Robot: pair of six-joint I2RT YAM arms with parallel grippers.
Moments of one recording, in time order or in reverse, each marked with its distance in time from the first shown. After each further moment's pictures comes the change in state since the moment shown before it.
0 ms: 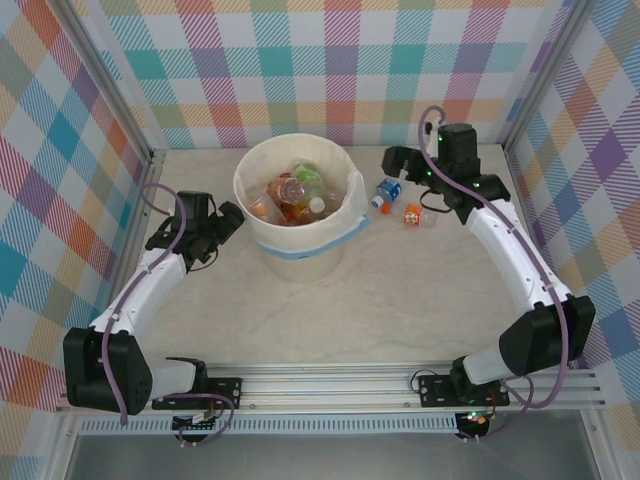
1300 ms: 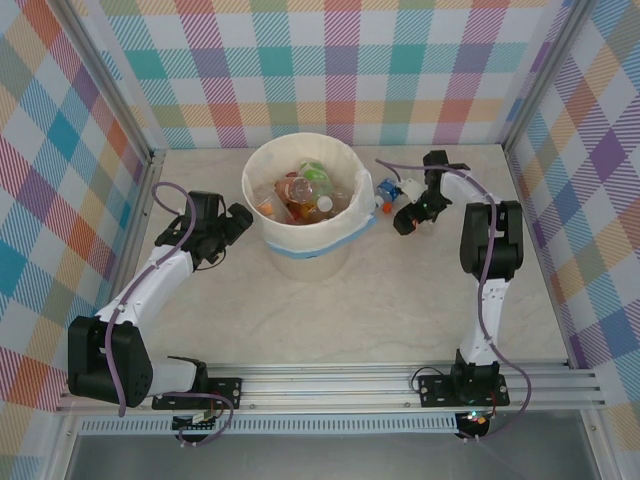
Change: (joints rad) left arm -0.048 0.043 0.001 0.018 -0.008 -0.025; right arm -0.152 0.733 0.264 -0.326 -0.098 -0.998
